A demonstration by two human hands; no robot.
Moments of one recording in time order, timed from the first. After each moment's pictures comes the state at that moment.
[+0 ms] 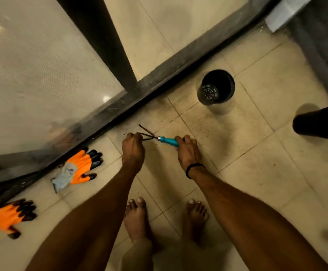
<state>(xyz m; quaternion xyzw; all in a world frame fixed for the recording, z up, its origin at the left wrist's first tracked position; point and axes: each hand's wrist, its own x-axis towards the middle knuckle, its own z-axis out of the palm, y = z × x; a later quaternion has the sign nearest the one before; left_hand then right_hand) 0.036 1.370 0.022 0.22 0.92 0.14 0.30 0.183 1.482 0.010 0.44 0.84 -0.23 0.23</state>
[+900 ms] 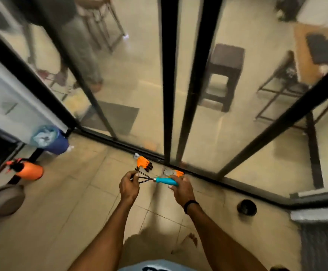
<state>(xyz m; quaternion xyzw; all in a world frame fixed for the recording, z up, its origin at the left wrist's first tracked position) 0.205 0.977 0.680 -0.31 0.83 0.47 -0.02 0.197 1.189 0.696 0.02 0.91 -0.37 0.19</state>
